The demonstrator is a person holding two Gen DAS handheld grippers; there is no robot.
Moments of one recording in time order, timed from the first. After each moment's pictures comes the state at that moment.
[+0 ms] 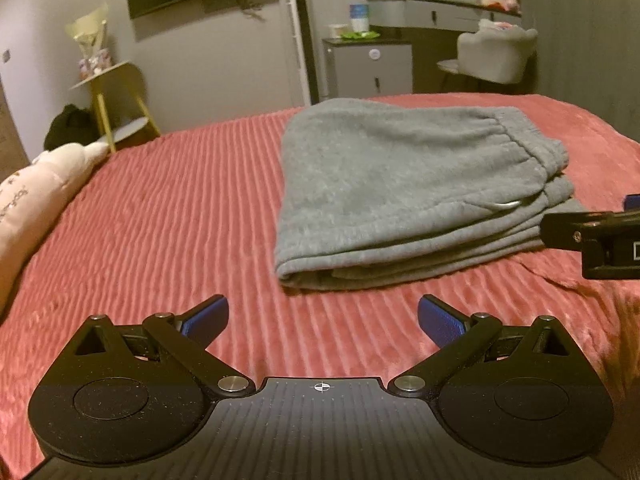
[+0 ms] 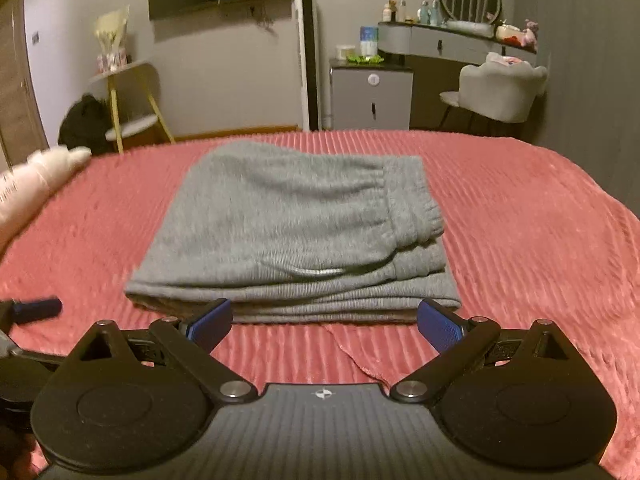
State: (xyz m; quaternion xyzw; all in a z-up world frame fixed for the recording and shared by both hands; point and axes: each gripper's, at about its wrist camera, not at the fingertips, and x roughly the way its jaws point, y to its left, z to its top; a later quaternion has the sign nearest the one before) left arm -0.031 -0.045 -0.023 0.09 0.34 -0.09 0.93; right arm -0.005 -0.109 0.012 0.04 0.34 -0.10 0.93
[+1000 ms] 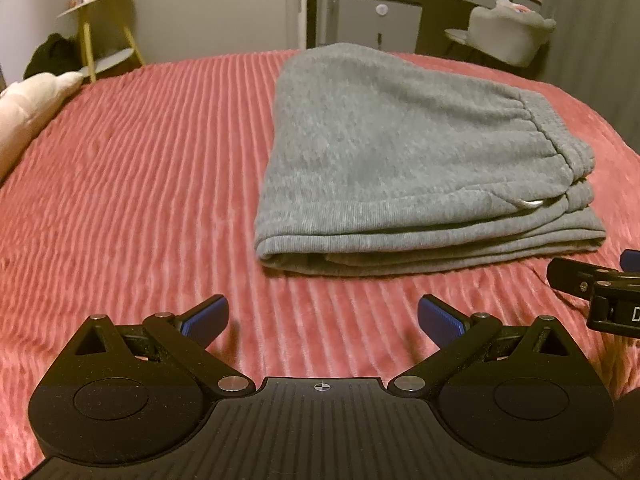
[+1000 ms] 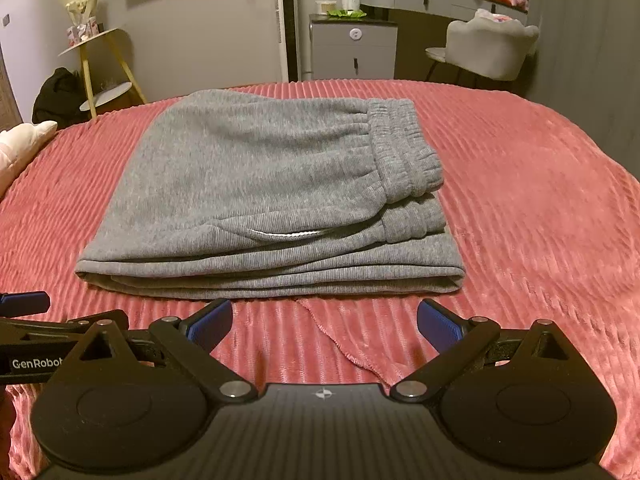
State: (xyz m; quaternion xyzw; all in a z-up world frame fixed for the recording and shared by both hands) left arm 0.016 -0.042 -0.044 0.02 0.42 -0.11 0.90; right arm 0.026 -0.128 -0.021 0.06 0.40 -0.12 0.91
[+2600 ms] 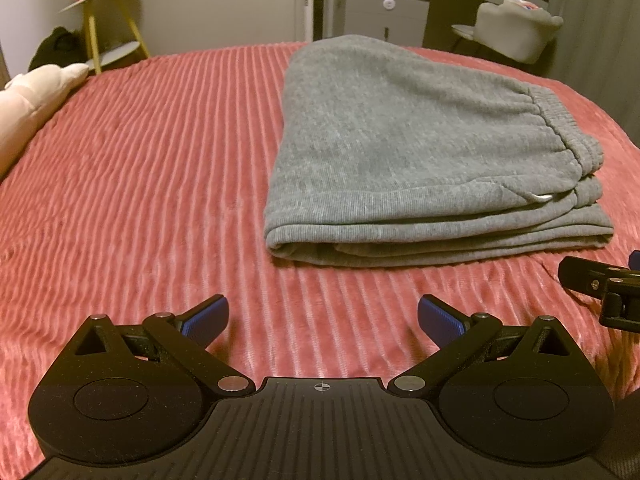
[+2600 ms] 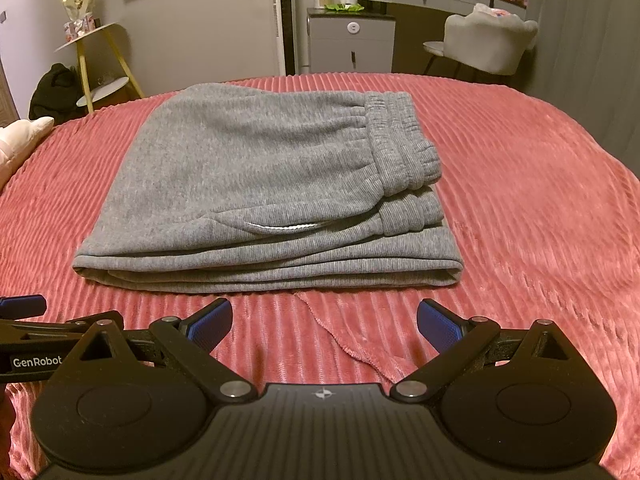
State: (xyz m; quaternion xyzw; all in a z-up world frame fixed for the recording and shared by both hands) left arm 0.015 -0.039 -0.048 0.02 0.43 -0.10 0.90; right arm 0.027 -0.128 -0.022 0.06 0.41 -0.12 0.90
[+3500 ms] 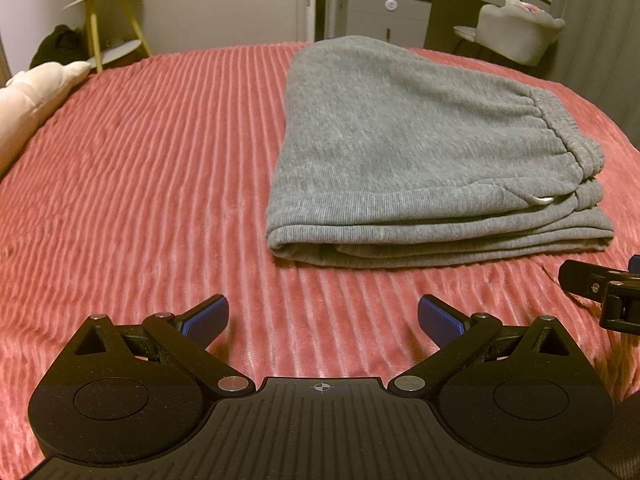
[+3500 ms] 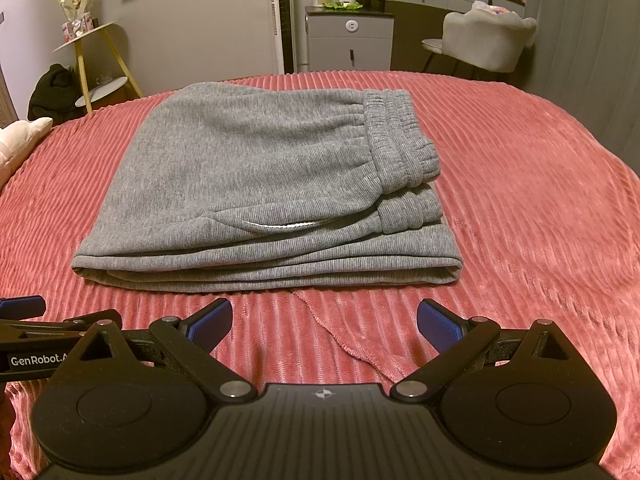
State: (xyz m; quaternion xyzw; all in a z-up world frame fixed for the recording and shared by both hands) left arm 0.014 -0.038 -0.047 0.02 0.43 -0.10 0.90; right arm 0.027 -0.129 -0.023 0.07 0.41 -0.12 0.90
